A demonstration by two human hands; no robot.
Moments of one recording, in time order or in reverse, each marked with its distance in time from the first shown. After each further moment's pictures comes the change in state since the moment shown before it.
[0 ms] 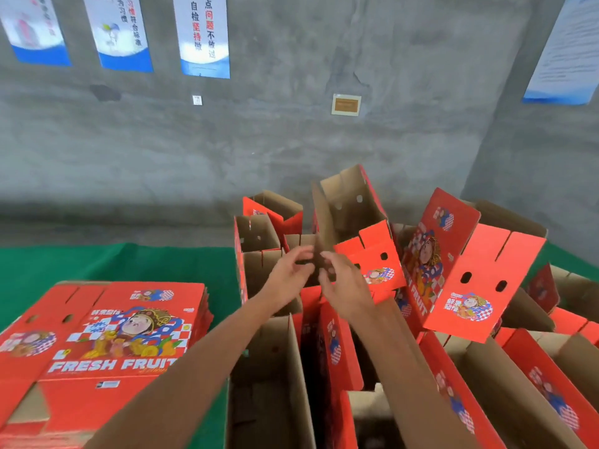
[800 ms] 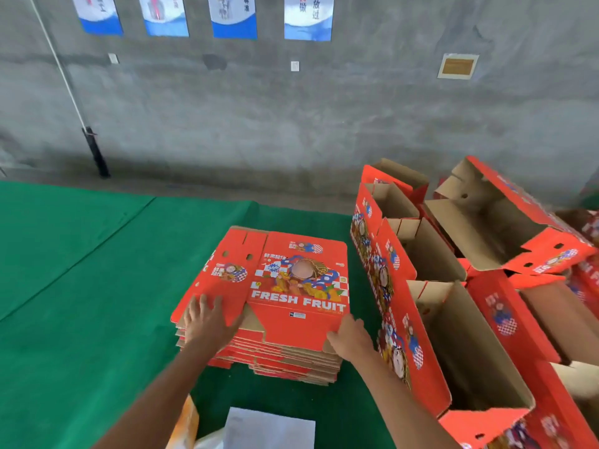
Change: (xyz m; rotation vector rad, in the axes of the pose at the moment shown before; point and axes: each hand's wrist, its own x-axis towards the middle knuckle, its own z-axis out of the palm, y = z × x) left_hand -0.285 -0.262 -0.393 1.068 0.195 -0.701; right_hand -0.141 -0.200 0.303 -0.163 -0.655 0.431
